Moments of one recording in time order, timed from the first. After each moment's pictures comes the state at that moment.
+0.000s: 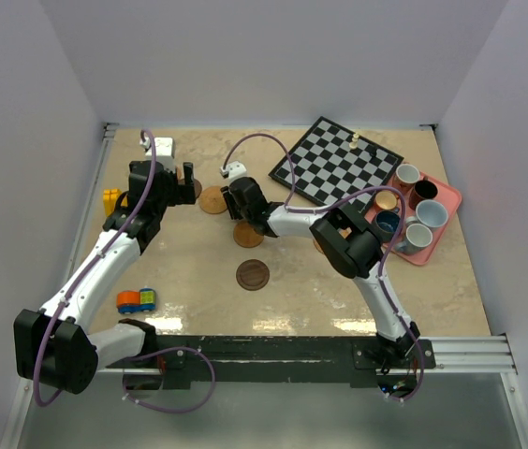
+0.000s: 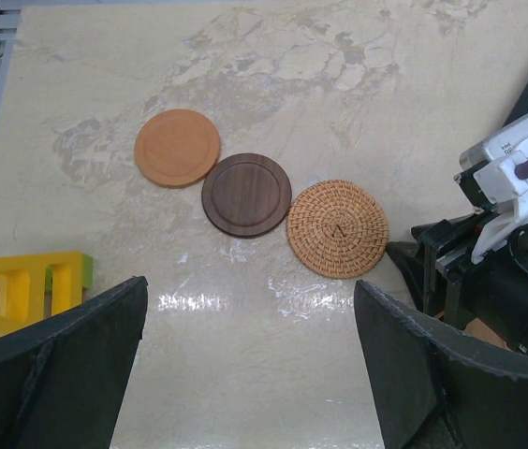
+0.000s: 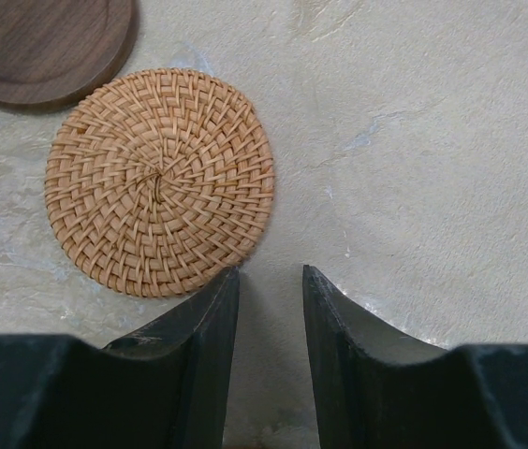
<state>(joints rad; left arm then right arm) -0.26 1.16 0.92 -0.18 -0.24 -0.10 0.81 2.29 1.53 0.22 0.27 0.17</state>
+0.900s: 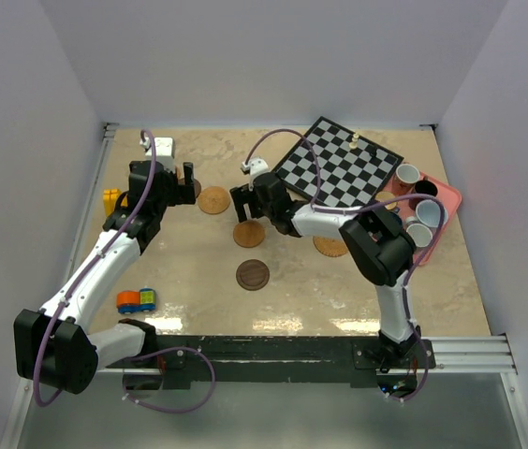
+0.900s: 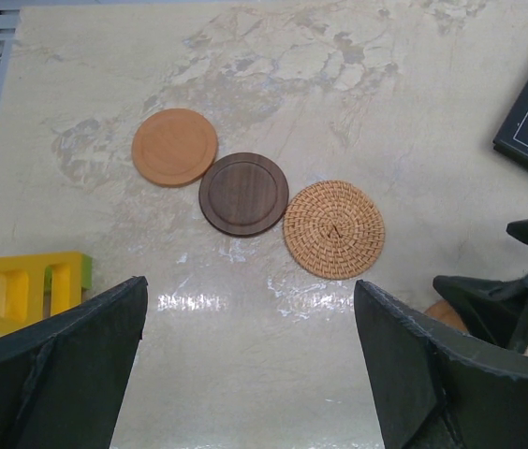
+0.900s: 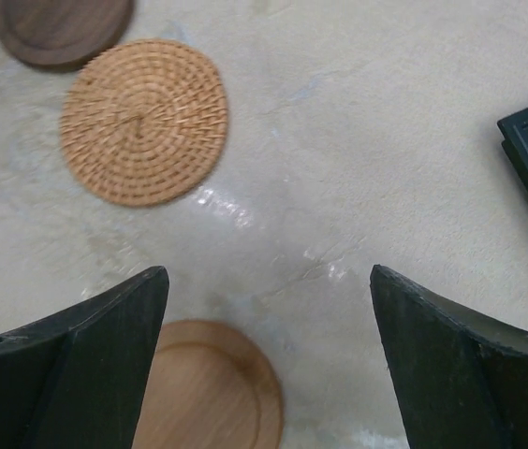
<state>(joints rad) -0.26 1.16 0.92 -0.18 -0.24 -0.10 0.74 2.07 1.30 0.24 0.17 0.19</state>
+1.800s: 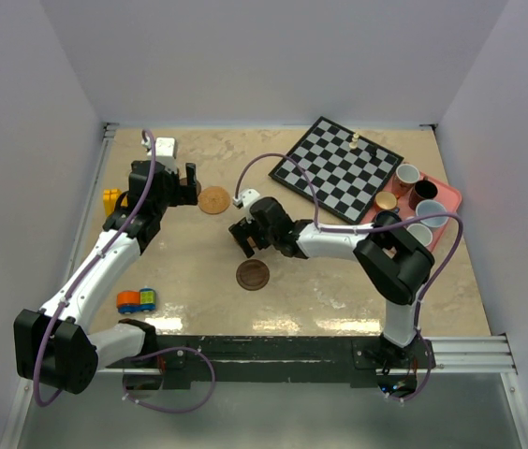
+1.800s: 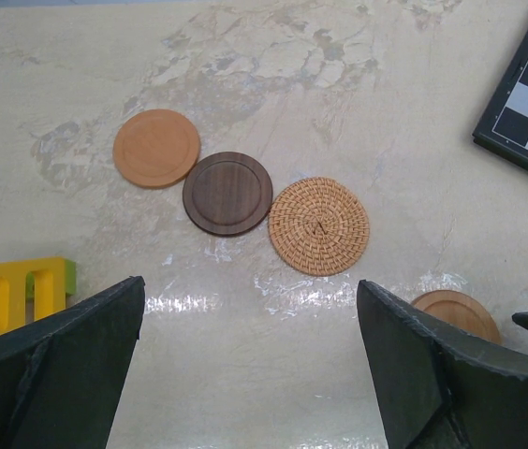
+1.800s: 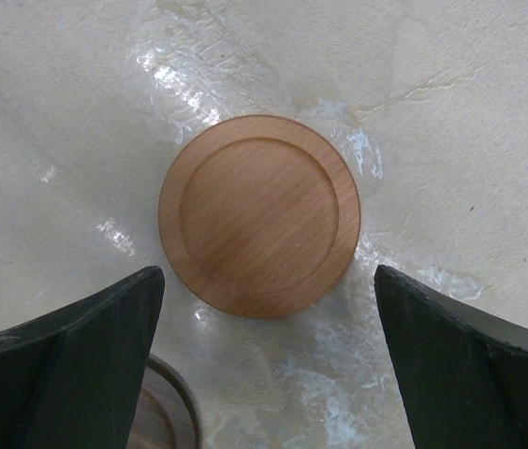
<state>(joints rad) -0.26 1.16 0.92 -0.18 -0.19 -0.10 0.85 1.88 1.10 0.07 0.13 0.07</state>
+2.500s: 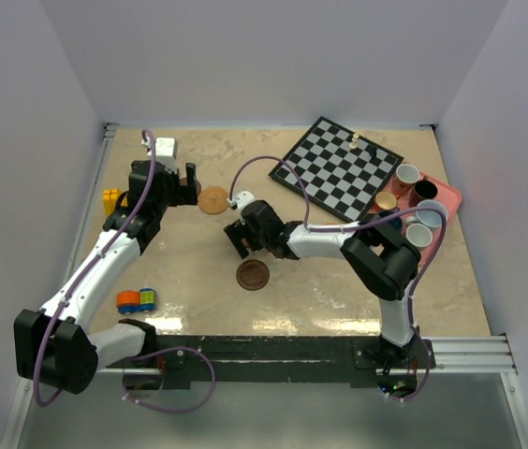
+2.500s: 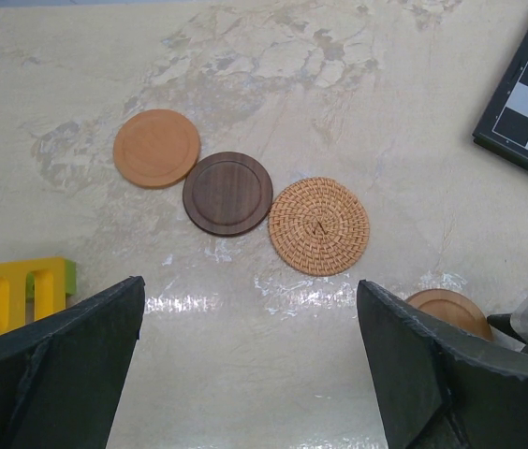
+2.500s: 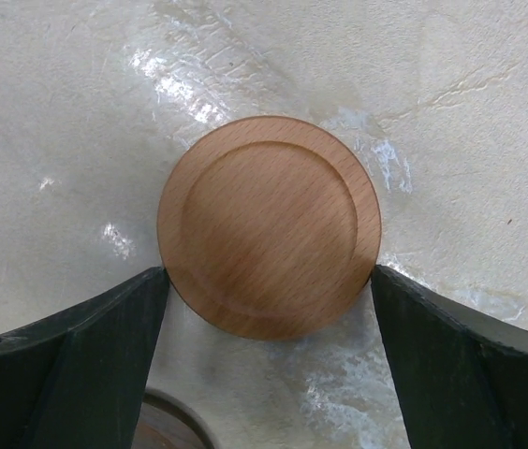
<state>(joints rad) -0.26 1.16 0.92 -0.18 -0.19 -0.10 0.89 1.96 1.15 0.07 0.19 0.11</state>
